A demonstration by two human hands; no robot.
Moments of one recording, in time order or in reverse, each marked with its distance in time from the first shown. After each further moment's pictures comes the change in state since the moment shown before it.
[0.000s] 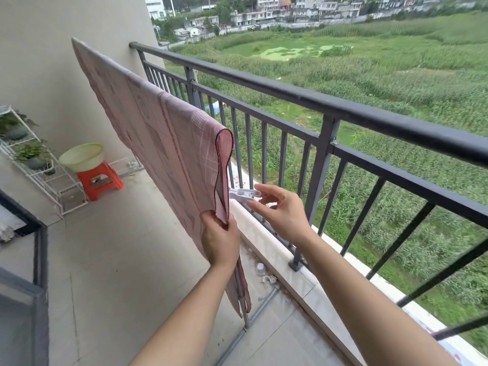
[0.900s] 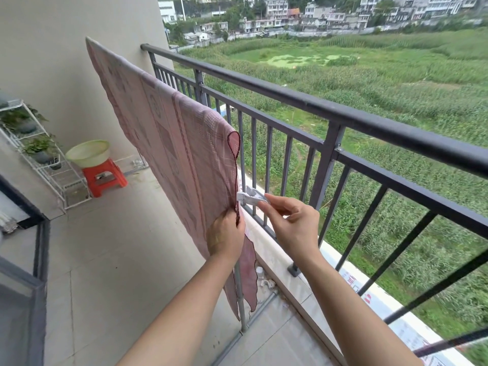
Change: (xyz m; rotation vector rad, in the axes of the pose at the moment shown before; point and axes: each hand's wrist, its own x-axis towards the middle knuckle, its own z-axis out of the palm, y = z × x) left_hand 0.010 0.003 -0.004 0.445 -0.153 0.348; right_hand -0.037 -0.018 0.006 0.050 0.271 -0.106
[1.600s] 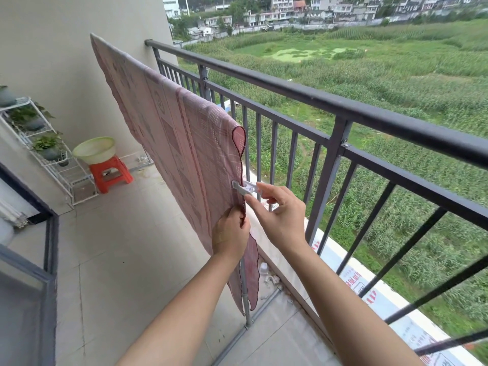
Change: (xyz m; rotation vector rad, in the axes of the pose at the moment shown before) left_hand -0.001 -0.011 0.006 -0.075 -0.104 0.011; right_hand 0.008 0.008 0.030 -0.171 0.040 -0.212
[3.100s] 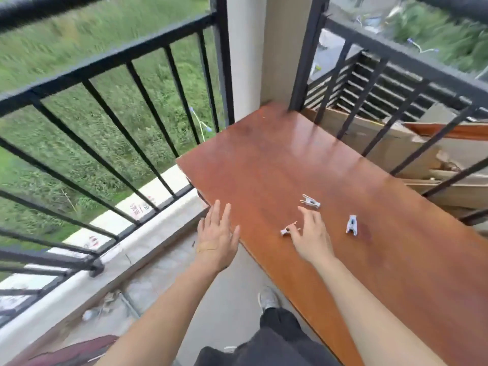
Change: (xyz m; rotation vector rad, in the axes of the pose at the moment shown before) left_hand -0.435 0.095 0.077 0.049 -1.153 1.545; right_hand -0.596 -0.063 -0.252 -0.776 0.910 1.494
